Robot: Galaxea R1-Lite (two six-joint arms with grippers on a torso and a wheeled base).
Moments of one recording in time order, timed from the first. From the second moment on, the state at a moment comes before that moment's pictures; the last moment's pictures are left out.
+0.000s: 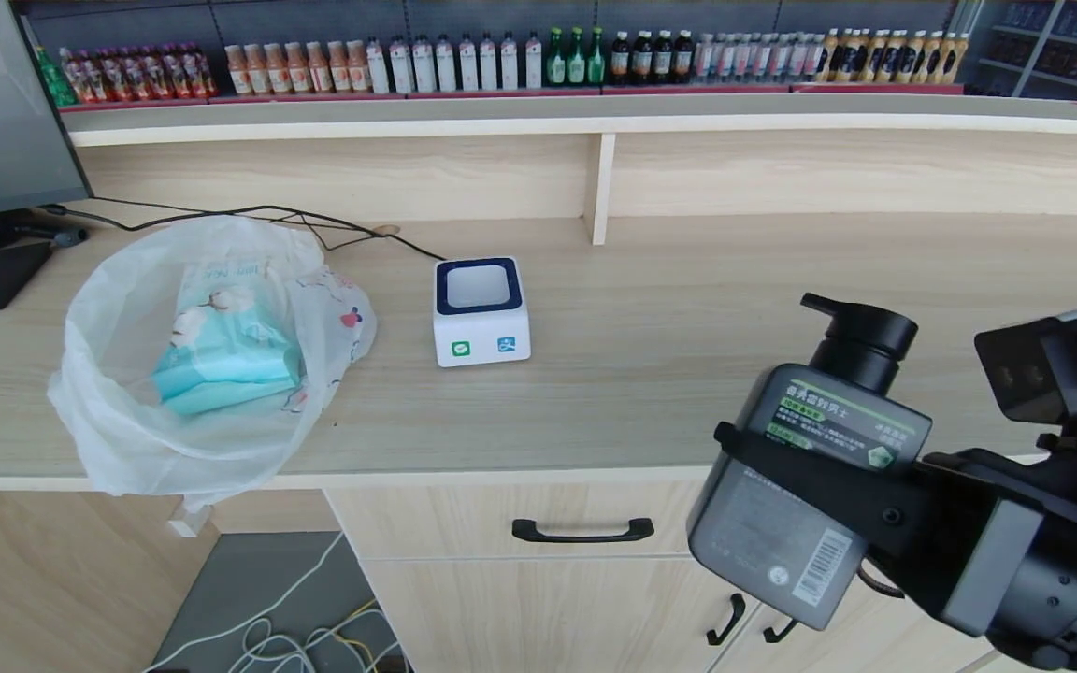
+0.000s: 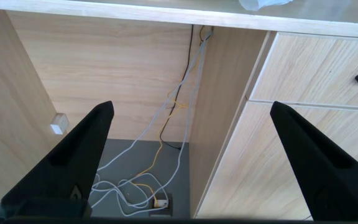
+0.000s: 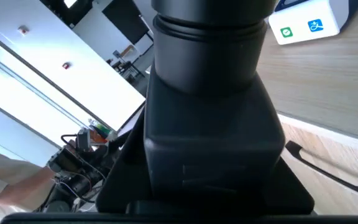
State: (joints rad) left arm 0.00 0.00 0.00 0.00 0.00 0.00; right arm 0.72 1.43 -0.31 -1.34 0.35 0.65
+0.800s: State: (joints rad) left arm 0.00 0.00 0.00 0.00 0.00 0.00; right arm 0.71 1.64 -0.53 -1.52 0.57 0.68
